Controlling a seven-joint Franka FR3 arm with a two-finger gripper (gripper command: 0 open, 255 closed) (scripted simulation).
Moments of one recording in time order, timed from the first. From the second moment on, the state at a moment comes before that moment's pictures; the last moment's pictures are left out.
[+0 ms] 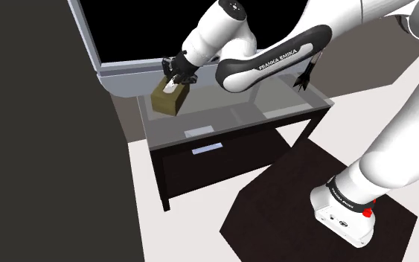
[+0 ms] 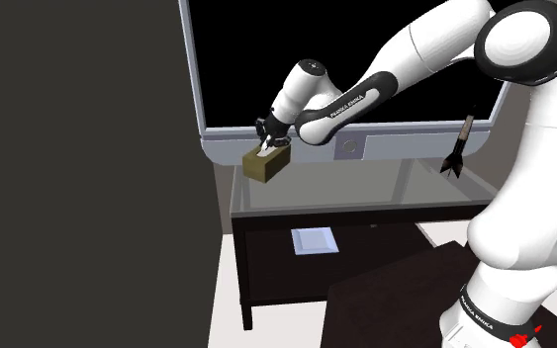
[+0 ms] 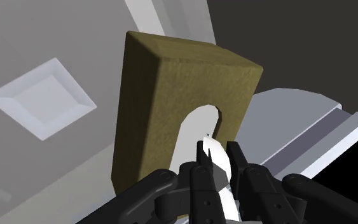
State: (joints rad) arm -0.18 0.22 0.61 -2.05 -0.52 2.83 1.57
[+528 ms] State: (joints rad) arm -0.22 0.16 0.67 -2.02 -0.39 2.76 1.46
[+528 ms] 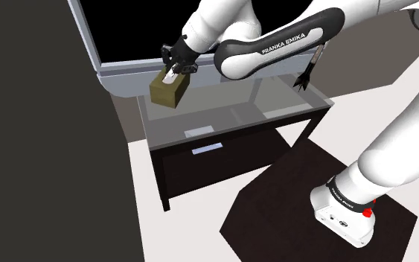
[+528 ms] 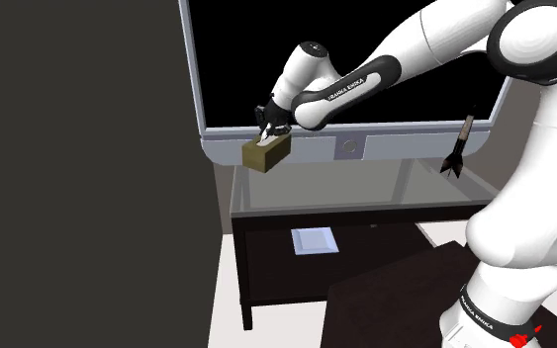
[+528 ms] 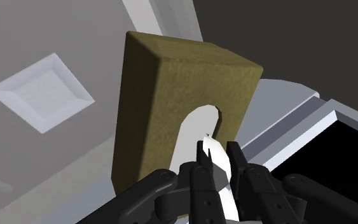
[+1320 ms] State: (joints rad) arm -0.26 0.09 0.71 -1.93 -0.24 2.62 1.35
